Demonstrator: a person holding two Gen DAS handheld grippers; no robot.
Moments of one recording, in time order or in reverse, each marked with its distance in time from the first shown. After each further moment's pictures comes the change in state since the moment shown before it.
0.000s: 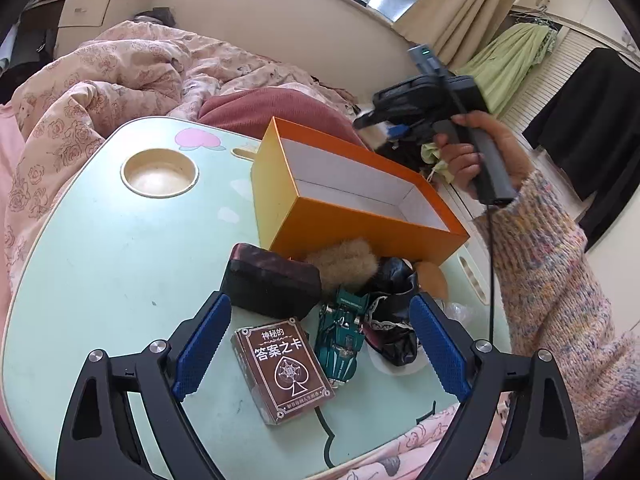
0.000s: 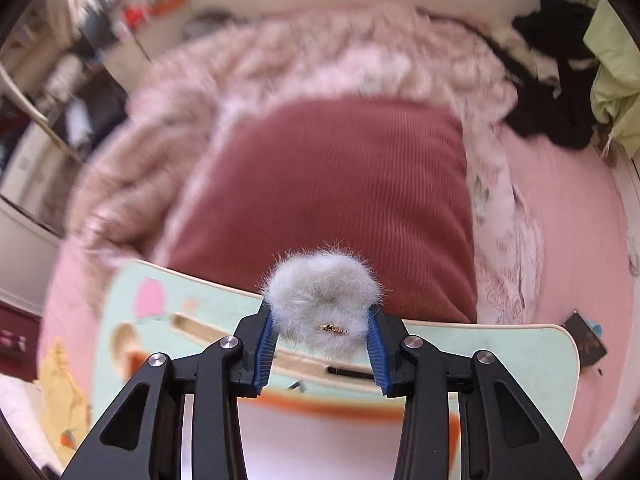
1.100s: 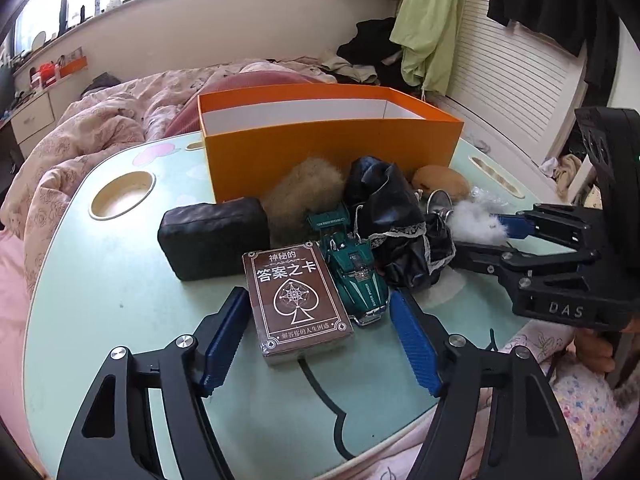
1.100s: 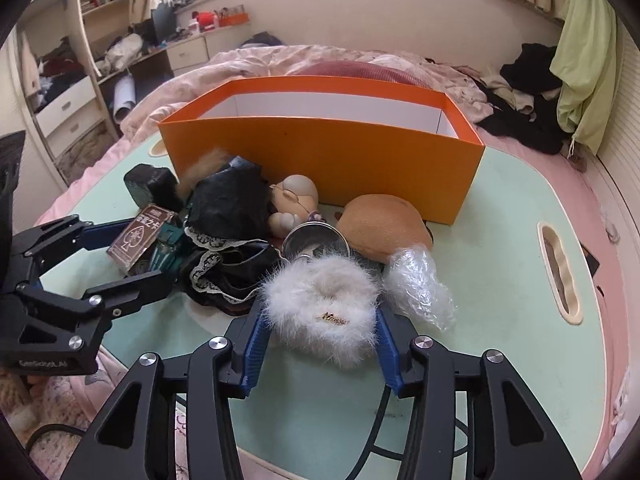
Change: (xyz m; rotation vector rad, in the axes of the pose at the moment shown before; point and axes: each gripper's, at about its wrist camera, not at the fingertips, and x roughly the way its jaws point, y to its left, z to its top) left arm 0.039 -0.054 -0.035 0.399 0.094 0.167; right arm -0.026 0.043 -0.286 -0.073 -0.223 -0.153
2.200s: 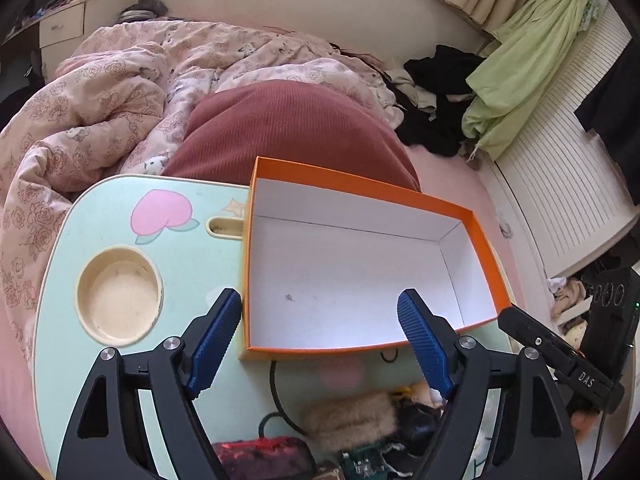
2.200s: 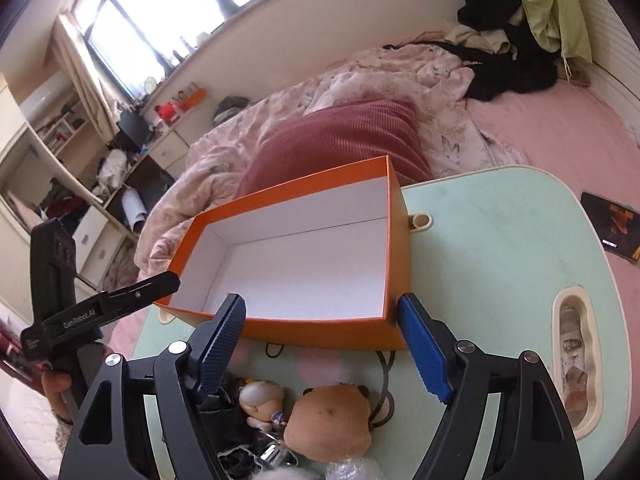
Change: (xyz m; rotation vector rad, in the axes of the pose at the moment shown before) left arm 0.053 0.081 0.134 -0.353 0.083 -0.035; right arm 0.024 -0.116 0.104 0.477 -0.107 0.193
